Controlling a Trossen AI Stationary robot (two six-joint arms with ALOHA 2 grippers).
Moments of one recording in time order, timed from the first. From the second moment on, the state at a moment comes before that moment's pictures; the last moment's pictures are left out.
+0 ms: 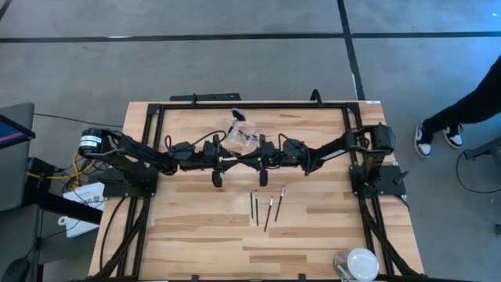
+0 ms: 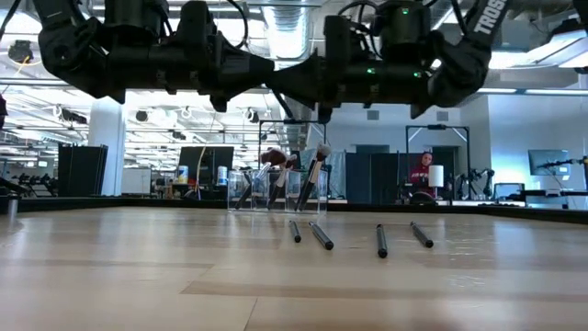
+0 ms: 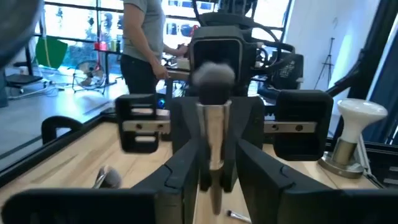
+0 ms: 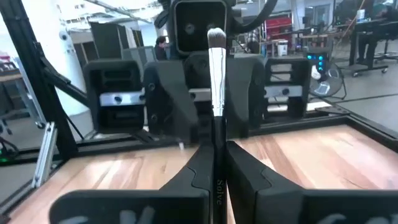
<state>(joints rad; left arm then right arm) 0.04 1.49 0.38 1.18 -0.02 -0.07 -0.08 1.85 0.78 1.11 -0.12 0.10</state>
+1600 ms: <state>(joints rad) 0.37 1.52 0.48 0.93 -0.10 0.11 -0.12 1.61 0.80 0.45 0.13 0.12</state>
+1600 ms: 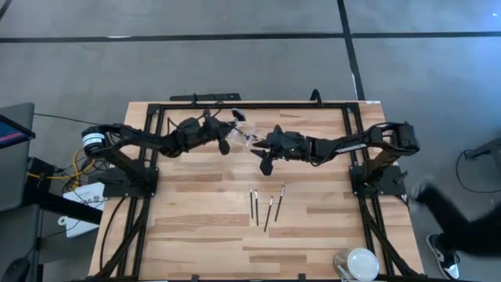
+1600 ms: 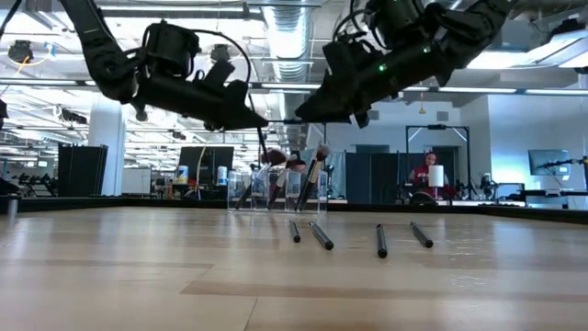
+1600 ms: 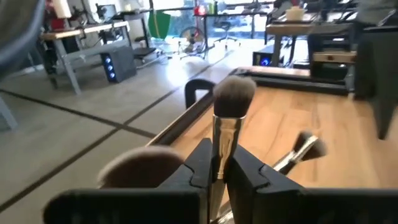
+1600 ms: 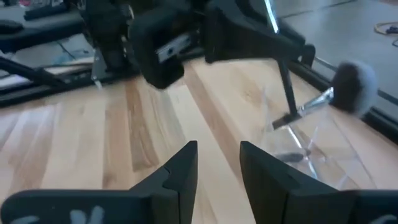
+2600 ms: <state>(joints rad) 0.36 1.69 0.48 1.02 -0.13 0.09 0.01 1.63 0.80 0.36 0.13 0.32</state>
